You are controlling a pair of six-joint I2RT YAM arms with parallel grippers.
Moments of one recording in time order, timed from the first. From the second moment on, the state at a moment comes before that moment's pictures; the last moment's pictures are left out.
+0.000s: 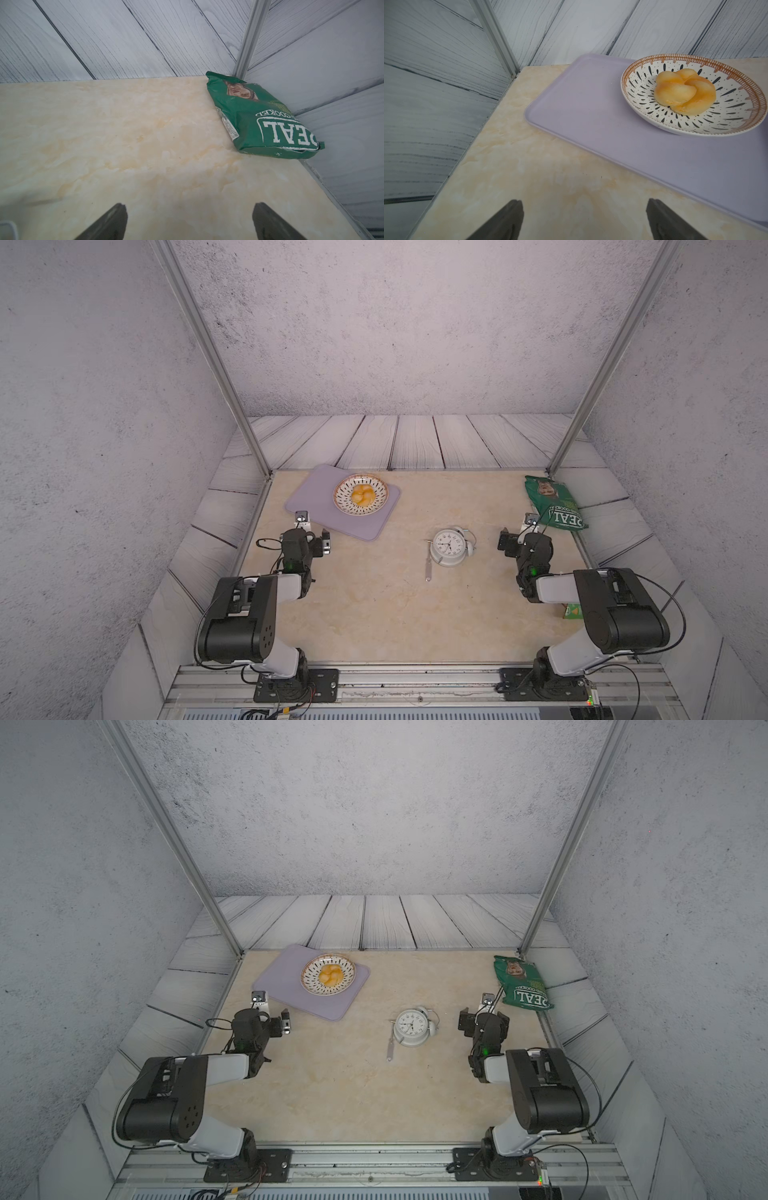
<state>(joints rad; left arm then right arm) -0.01 1.52 0.46 0.66 -0.10 0.03 0.06 1.56 0.40 0.81 0.27 0.02</state>
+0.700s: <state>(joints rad) 0.00 1.52 0.46 0.65 -0.06 0.03 0.06 1.56 0.40 0.81 0.23 0.00</state>
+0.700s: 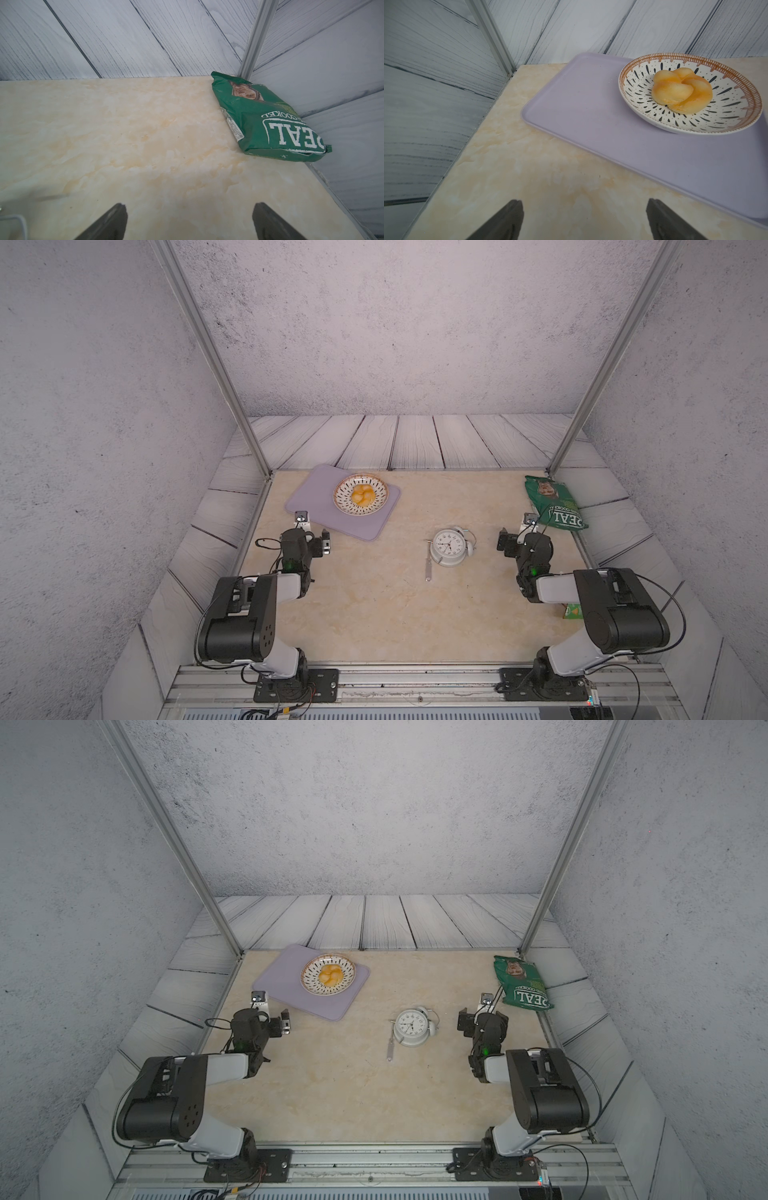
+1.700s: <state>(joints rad) -0.16 1.41 1.07 -0.32 0.30 -0.23 0.06 1.42 0.95 -0.34 -0.12 0.18</state>
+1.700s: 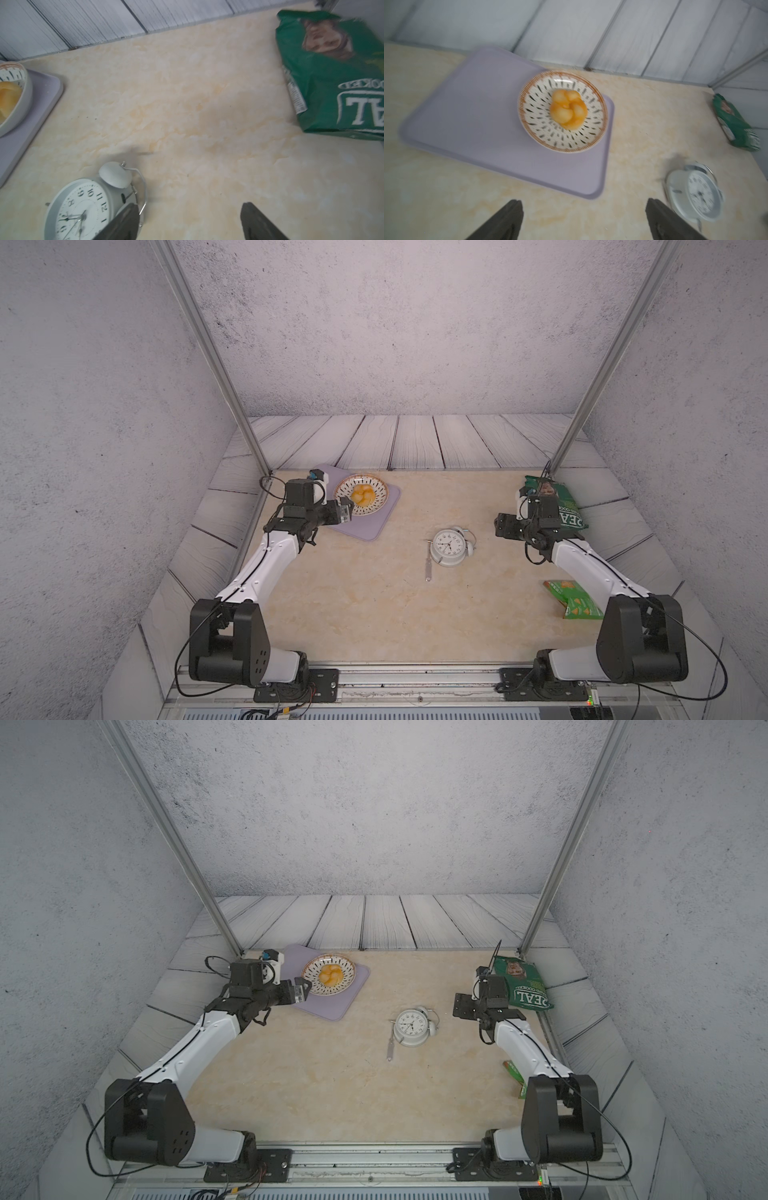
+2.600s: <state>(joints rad) -0.43 1.46 1.00 -0.46 0.55 -0.36 0.06 1.99 1.26 -0.51 -0.61 0.28</state>
